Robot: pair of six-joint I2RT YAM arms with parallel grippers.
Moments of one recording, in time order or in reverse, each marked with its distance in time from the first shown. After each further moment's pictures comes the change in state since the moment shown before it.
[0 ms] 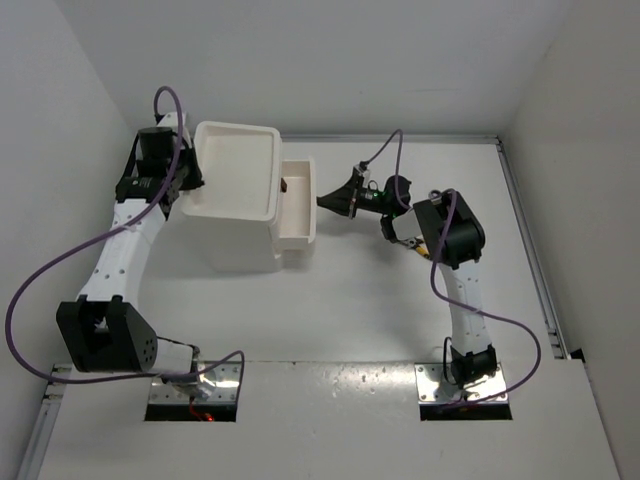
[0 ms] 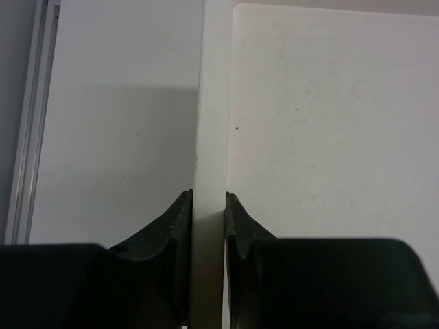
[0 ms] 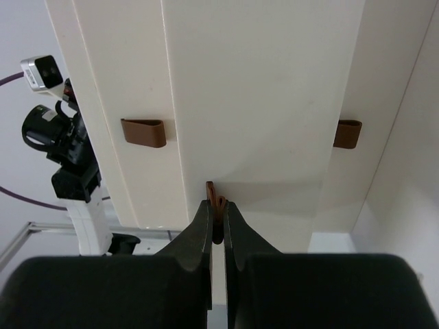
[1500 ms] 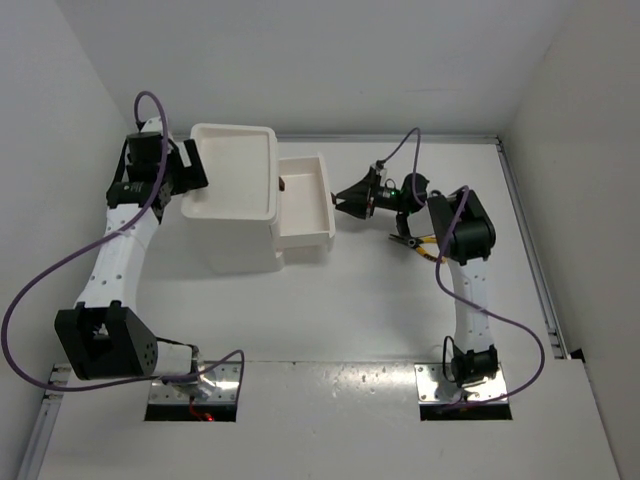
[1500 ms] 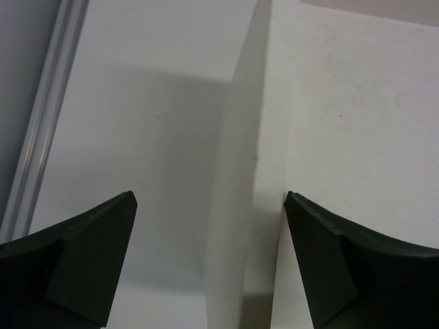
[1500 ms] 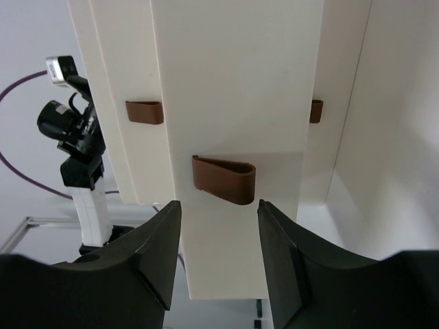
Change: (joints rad) left arm 0.047 -0.034 -0.034 -0.013 -0.045 -0.082; right arm -0.107 0.012 -0.003 0.000 -0.116 -0.012
